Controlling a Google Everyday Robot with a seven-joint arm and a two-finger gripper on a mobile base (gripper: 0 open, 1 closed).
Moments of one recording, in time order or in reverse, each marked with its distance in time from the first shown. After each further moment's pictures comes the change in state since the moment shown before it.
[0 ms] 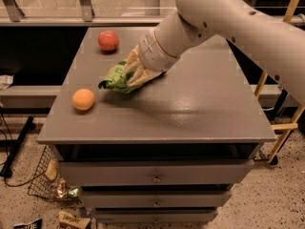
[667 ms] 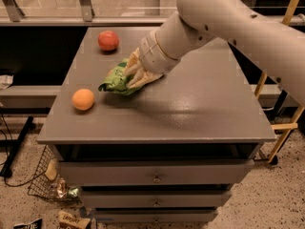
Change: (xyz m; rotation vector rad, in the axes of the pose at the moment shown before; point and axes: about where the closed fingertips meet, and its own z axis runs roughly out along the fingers) arm -0.002 0.006 0.002 -0.006 -0.014 0.006
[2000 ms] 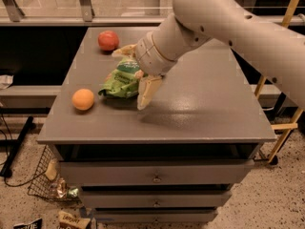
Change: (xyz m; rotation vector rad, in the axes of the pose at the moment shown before) arm -0.005 0.001 0.006 -0.010 -0.007 -0.007
